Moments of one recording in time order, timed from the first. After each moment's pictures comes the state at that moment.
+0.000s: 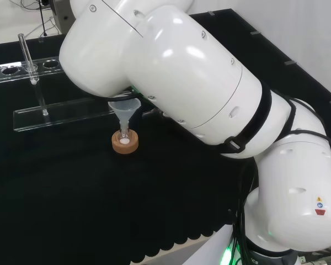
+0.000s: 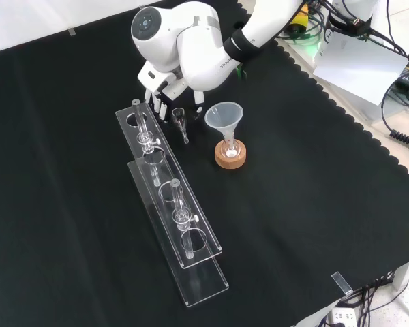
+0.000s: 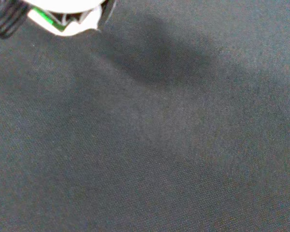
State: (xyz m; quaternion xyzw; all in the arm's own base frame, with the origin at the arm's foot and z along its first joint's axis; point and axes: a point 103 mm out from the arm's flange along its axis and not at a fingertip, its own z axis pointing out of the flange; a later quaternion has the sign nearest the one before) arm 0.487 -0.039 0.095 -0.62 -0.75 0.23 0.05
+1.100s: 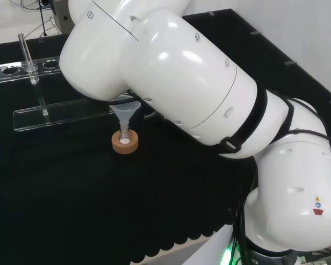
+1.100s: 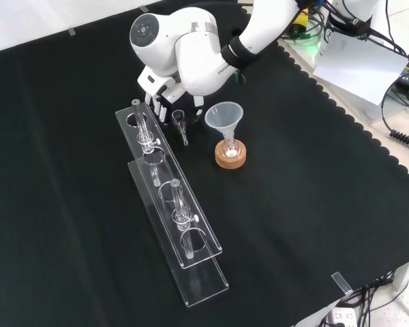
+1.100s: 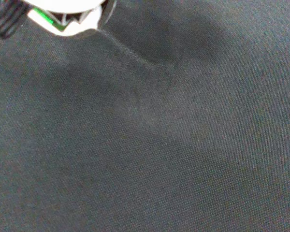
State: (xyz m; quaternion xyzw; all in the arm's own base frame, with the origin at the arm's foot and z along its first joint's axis) arm 0.487 -0.042 0.085 -0.62 -0.74 0.24 0.06
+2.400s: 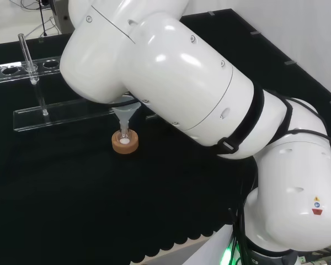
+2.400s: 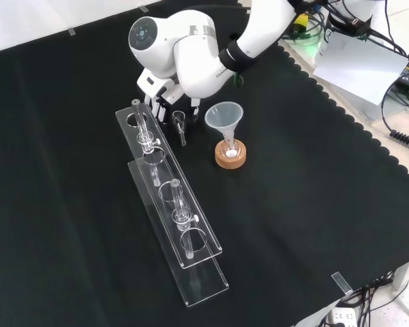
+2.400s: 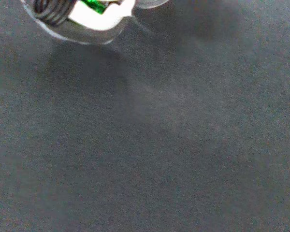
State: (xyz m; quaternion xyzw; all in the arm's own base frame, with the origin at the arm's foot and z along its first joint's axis) arm 0.487 -0.044 0.080 -0.61 -0.75 0.25 0.06
